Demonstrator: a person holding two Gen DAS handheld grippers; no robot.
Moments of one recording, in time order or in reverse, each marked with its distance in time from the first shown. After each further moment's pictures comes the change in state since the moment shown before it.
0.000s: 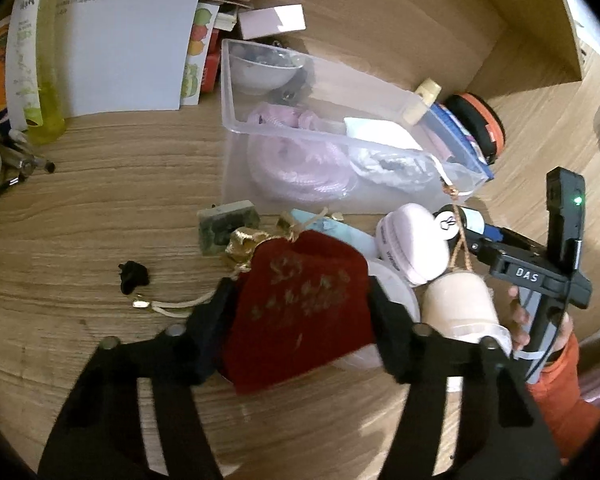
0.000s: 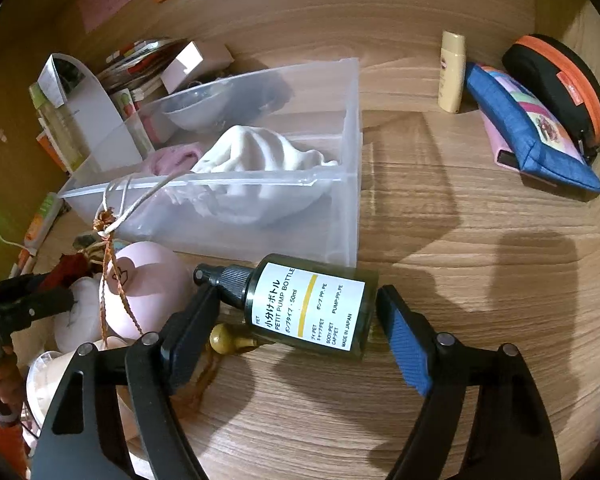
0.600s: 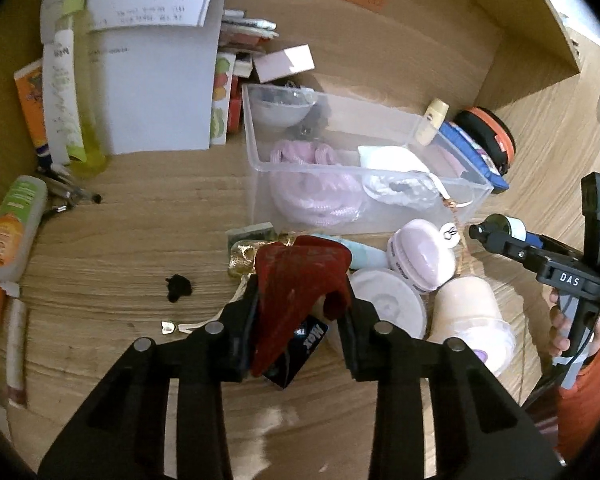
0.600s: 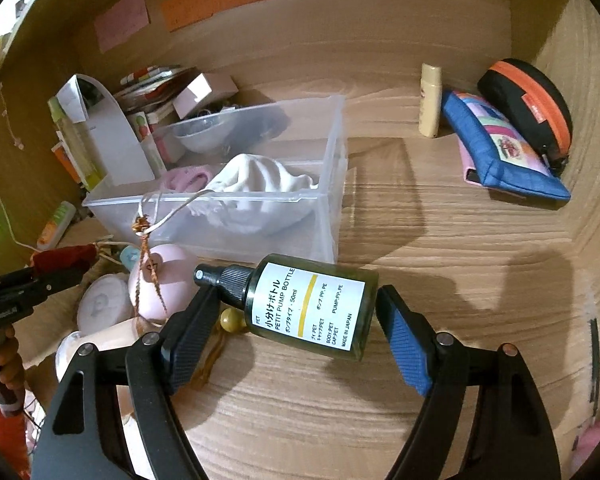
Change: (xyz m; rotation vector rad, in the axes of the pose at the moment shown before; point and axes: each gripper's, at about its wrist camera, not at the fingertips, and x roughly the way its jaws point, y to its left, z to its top) left arm -0.027 -0.008 -0.004 0.054 -0.122 0.126; right arm -0.044 -0.003 -0.008 -0.003 -0.077 -0.010
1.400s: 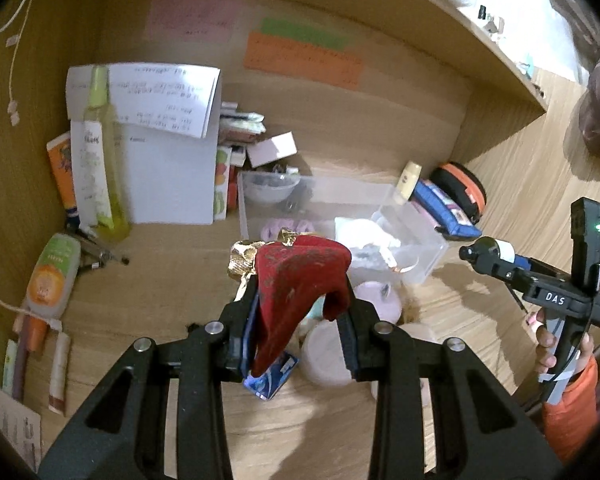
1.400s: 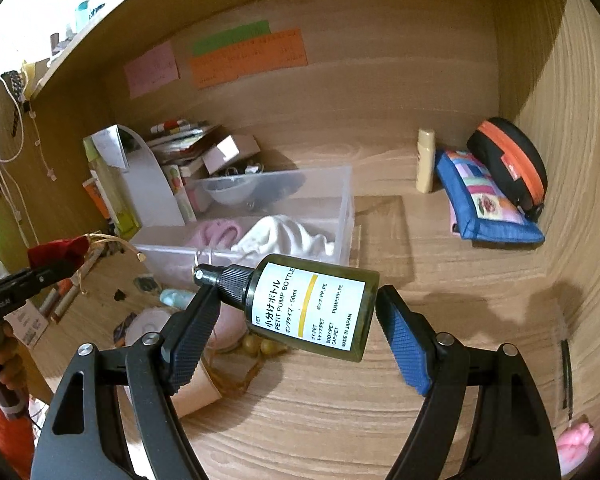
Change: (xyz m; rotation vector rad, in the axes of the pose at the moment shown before) left arm -0.068 -0.019 0.020 0.023 -0.201 -0.009; right arm -0.058 0.013 0.014 -0.014 -0.158 0.027
